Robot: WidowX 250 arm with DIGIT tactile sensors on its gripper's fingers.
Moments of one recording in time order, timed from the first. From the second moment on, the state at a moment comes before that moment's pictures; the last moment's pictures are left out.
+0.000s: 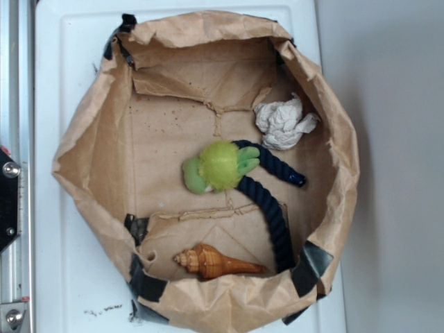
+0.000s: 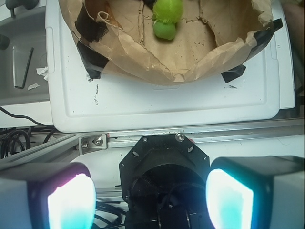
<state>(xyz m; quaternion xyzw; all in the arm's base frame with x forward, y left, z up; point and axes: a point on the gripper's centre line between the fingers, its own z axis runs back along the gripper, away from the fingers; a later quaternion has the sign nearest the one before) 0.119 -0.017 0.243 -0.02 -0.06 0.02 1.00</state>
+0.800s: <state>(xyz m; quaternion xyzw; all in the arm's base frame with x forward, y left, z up) 0.217 -0.002 0.222 0.00 -0.12 0.11 0.99</state>
